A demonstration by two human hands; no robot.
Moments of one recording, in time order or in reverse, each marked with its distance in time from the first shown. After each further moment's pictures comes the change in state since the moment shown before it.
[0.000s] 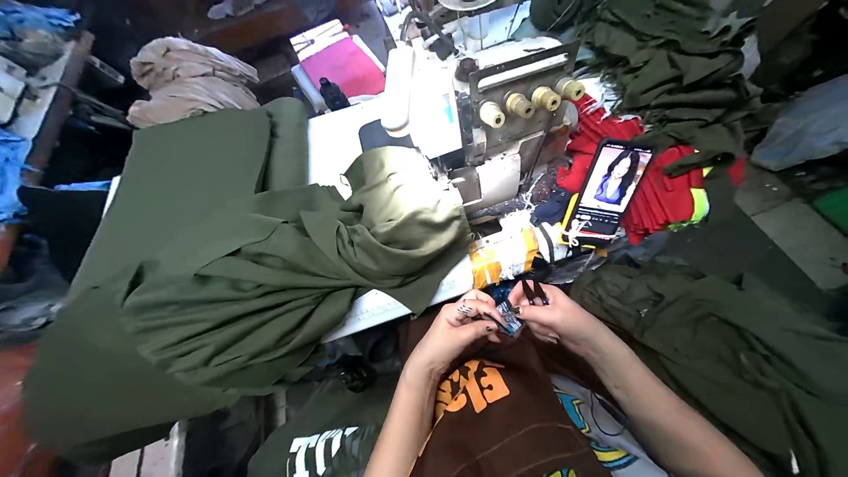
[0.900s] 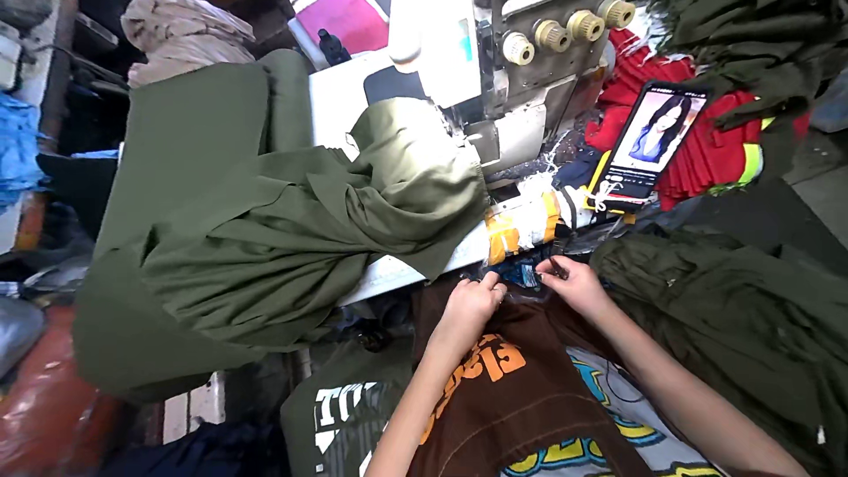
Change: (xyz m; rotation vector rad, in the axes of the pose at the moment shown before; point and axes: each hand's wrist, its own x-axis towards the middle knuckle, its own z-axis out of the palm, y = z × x) left_hand -0.013 -0.017 0.014 1.489 -0.110 -0.121; right_hand 0.008 0.057 -0.020 -0.640 0.416 -0.066
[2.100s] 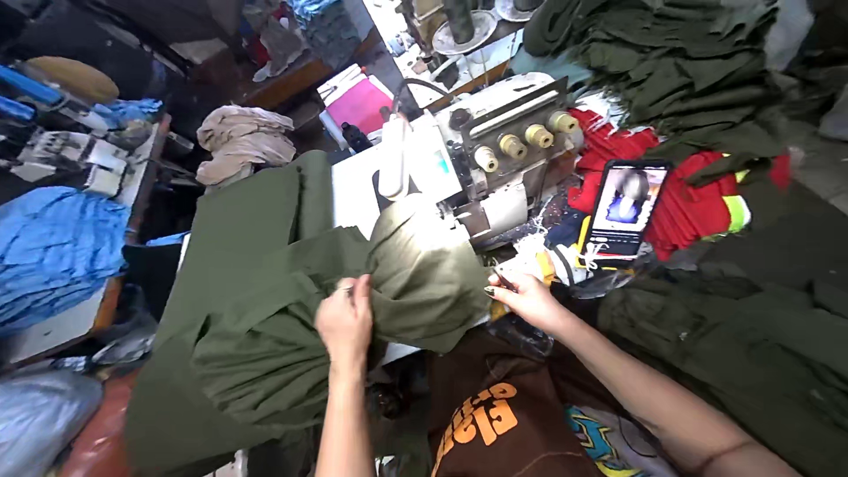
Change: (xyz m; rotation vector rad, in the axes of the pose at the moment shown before) left_hand -0.013 -0.106 -0.140 0.224 0.715 -0.554; right_hand 0.069 -0.093 0.012 0.321 -0.168 -0.248
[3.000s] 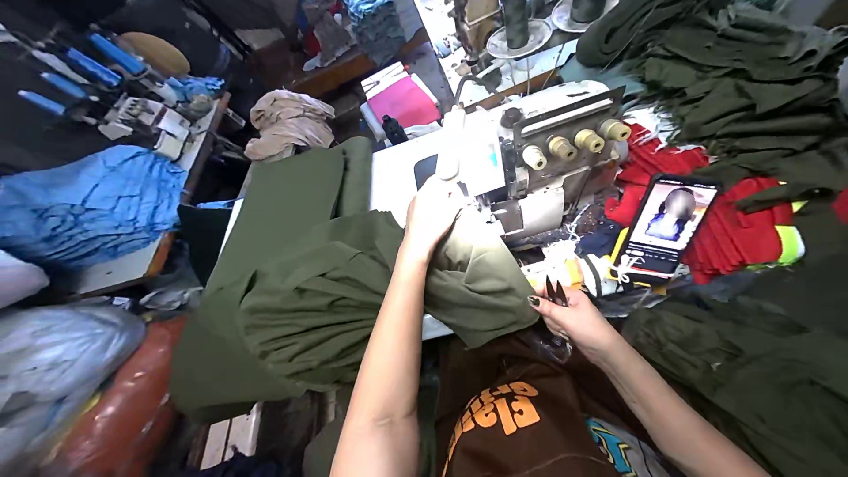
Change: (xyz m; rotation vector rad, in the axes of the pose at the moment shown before) left_hand 0.129 0.077 0.048 -0.182 -0.353 0.172; right_hand -0.032 -0.005 -0.007 0.395 0.014 0.154
